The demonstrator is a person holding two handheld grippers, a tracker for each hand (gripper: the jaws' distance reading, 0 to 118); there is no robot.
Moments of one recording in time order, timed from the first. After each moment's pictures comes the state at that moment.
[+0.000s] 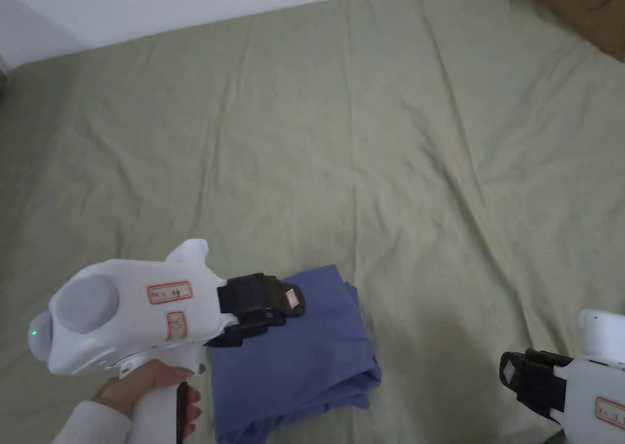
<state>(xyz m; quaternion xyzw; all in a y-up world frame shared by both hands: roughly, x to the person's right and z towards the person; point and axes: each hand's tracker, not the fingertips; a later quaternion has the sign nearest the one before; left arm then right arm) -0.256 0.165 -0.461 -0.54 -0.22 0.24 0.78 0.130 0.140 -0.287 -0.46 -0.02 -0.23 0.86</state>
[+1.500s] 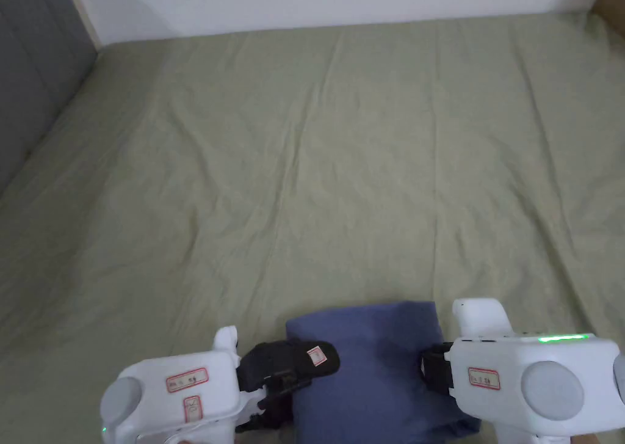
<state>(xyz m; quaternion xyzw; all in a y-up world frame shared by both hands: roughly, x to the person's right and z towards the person) -0.339 0.031 -0.439 -0.50 -0.32 0.49 0.64 -0.005 0.106 -0.419 -0.52 0.13 -0.09 0.84</state>
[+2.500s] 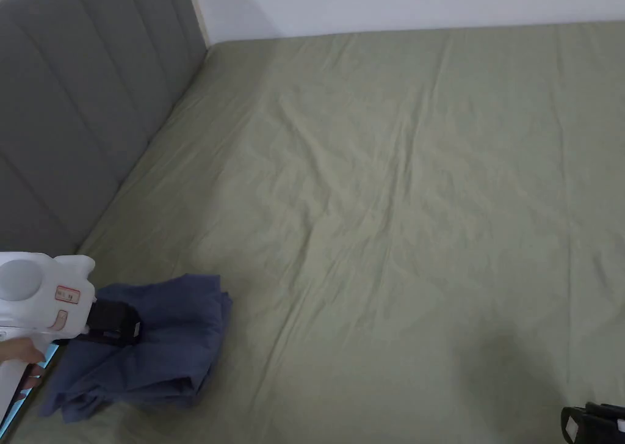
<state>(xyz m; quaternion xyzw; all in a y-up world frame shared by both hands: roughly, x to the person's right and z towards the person) -0.642 0.128 -0.477 -0.60 0.06 0.03 0.79 -0.034 0.131 -0.382 -0.52 0.11 -0.10 0.84</state>
